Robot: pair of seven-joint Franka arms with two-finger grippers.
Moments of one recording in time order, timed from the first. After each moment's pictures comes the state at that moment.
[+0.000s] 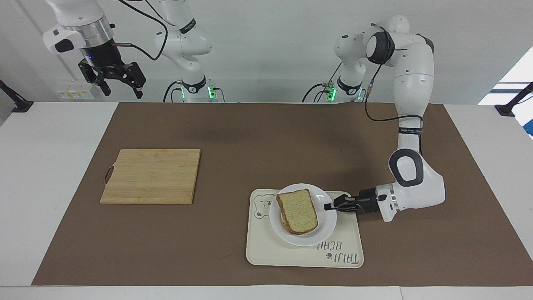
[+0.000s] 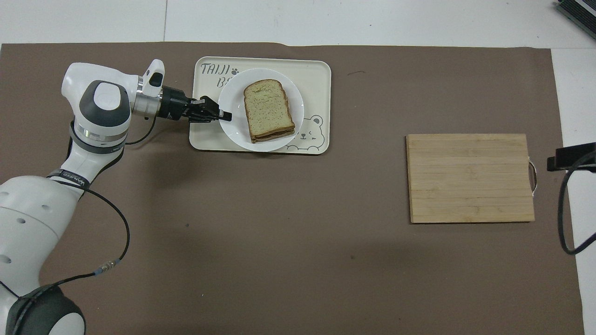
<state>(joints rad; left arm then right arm) 0.03 0.81 -0.18 -1.35 -0.95 1.90 0.40 0.04 -0.11 -0.10 -1.60 -0.01 1.53 0.08</state>
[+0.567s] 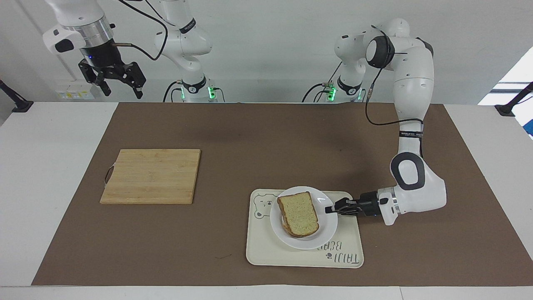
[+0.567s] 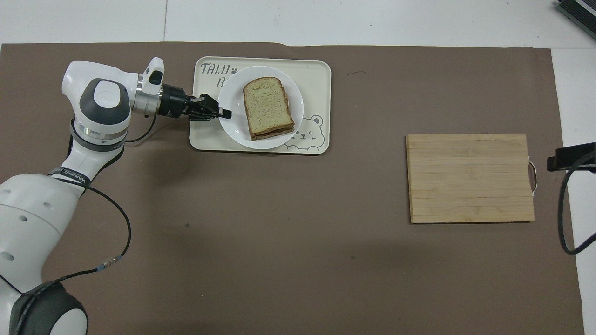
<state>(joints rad) 0.03 0.83 -0.18 -1.32 -0.95 1.89 0.40 0.04 -0.11 -0.10 -1.60 -0.01 1.53 0.08</state>
